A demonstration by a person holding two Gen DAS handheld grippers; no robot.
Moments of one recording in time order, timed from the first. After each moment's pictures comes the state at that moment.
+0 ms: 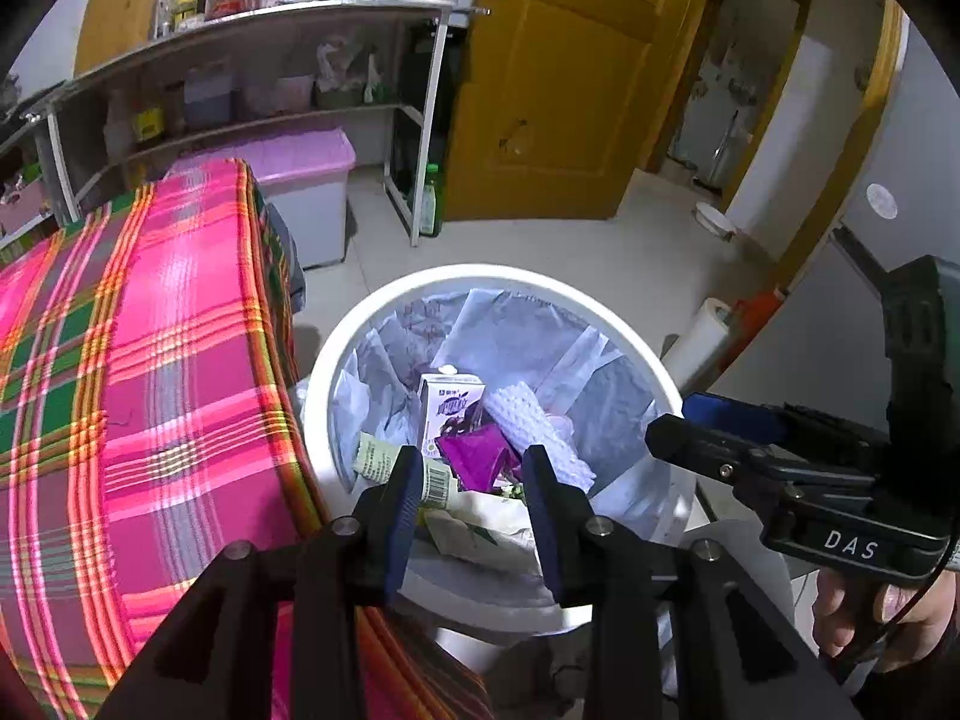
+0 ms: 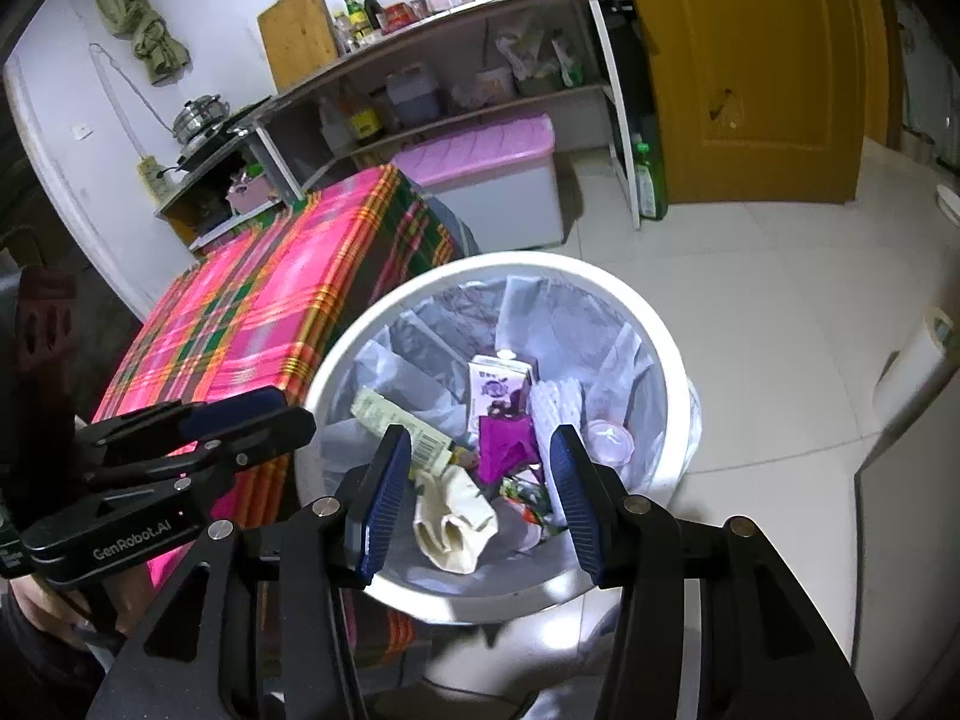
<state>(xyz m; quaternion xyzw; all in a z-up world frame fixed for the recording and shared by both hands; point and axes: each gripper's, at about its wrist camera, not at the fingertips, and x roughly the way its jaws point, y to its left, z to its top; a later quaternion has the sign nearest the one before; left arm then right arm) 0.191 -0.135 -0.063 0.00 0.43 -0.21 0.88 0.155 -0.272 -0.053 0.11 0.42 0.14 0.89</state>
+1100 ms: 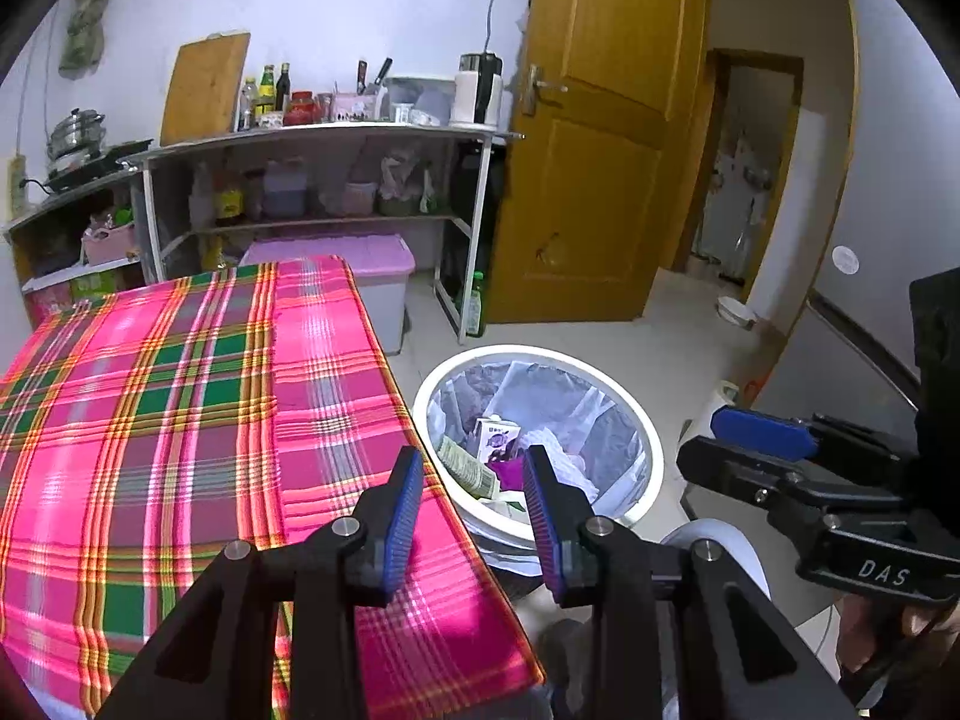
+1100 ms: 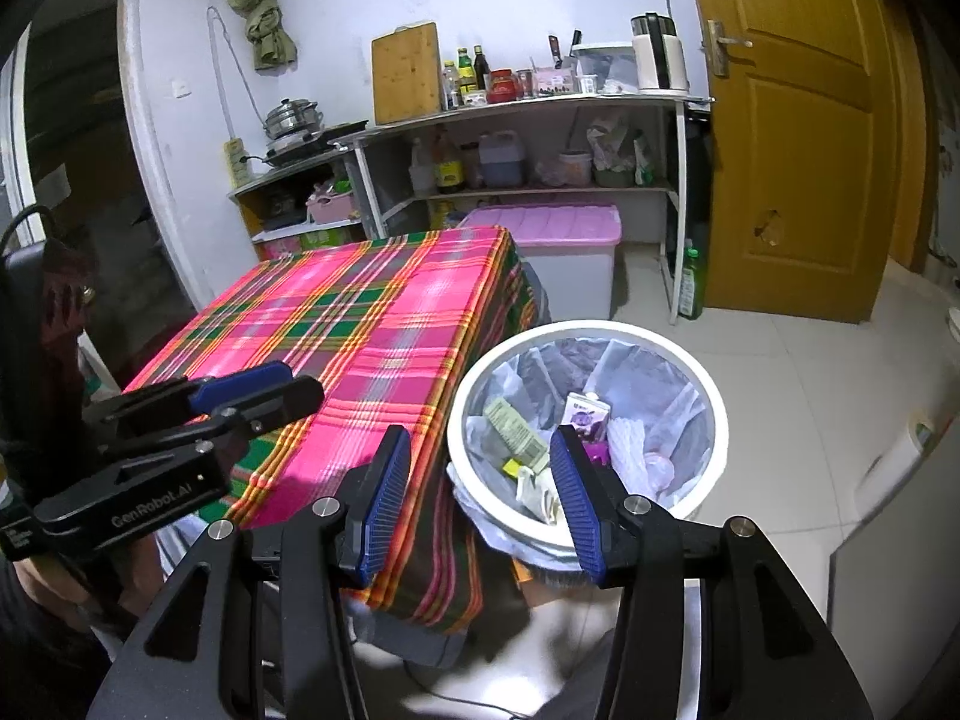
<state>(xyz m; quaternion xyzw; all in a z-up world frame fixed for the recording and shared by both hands) 0.065 -0.072 -0.001 -0.02 0.31 -0.15 0.94 0.054 -0.207 0.006 0.03 0.32 0.18 0.93</state>
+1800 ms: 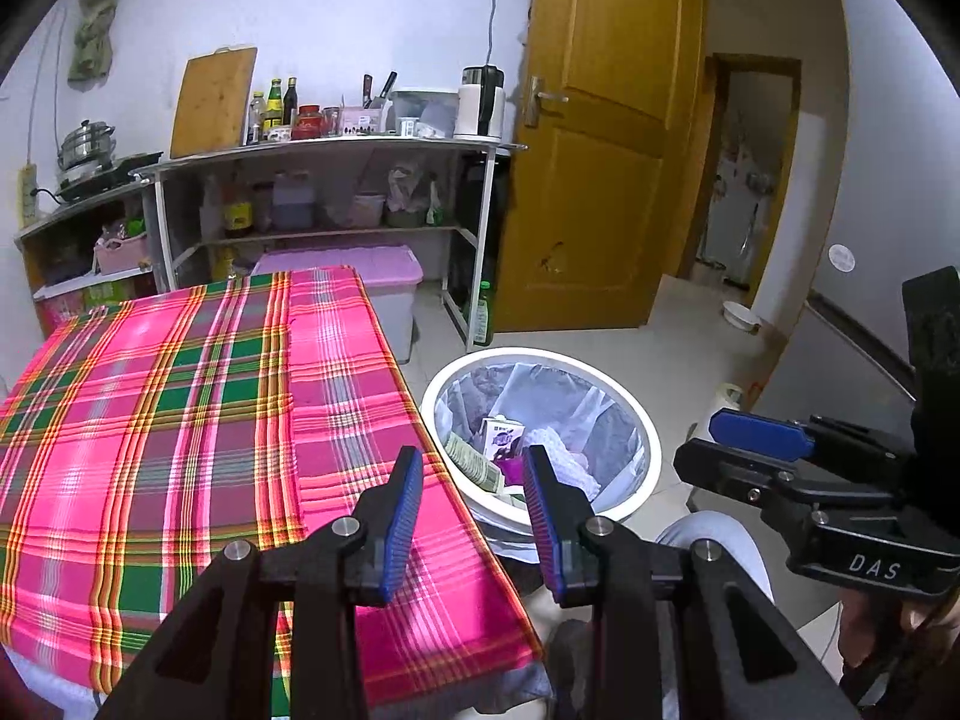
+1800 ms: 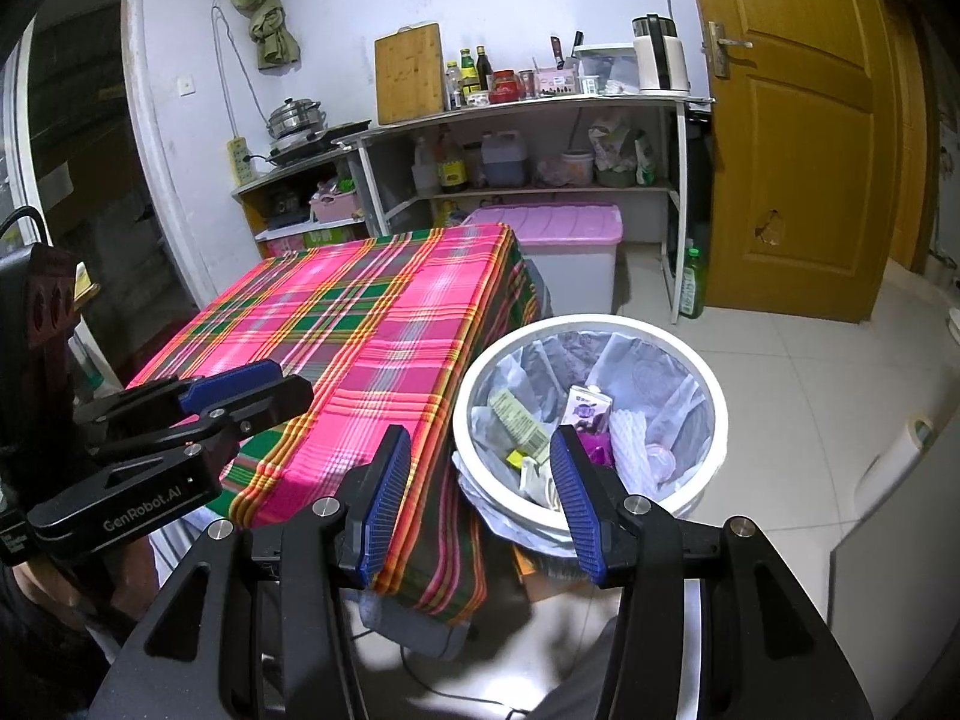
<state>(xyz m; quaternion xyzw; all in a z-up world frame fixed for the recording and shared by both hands) 0.044 -0.070 0.001 -0.02 0.30 -0.15 0.94 0.046 -0.207 0.004 0.02 0.32 0.18 0.93</state>
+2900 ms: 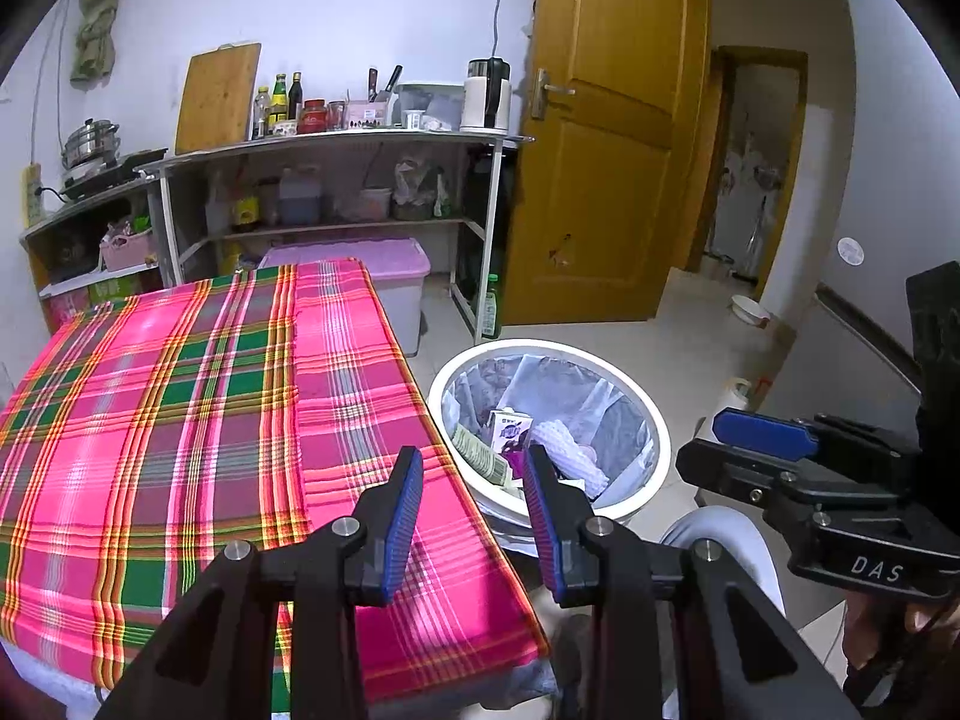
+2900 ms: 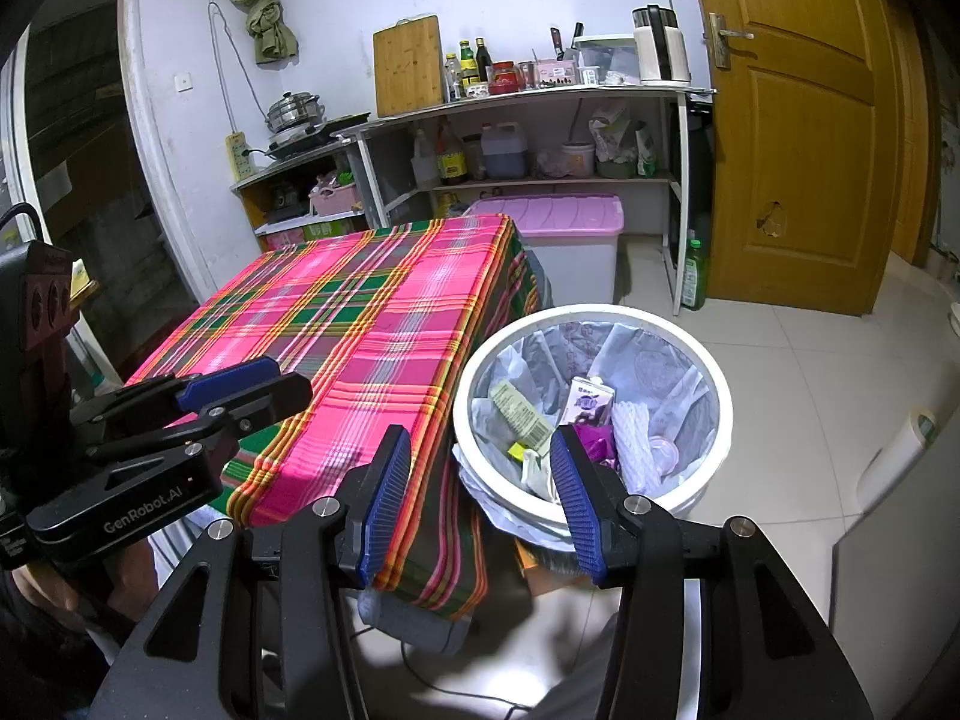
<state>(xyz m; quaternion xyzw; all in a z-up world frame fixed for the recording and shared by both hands) 0.043 -0.068 -0.003 -0.02 0.30 -0.14 0.94 0.046 -0.203 -0.001 0.03 0.33 0.18 0.92</state>
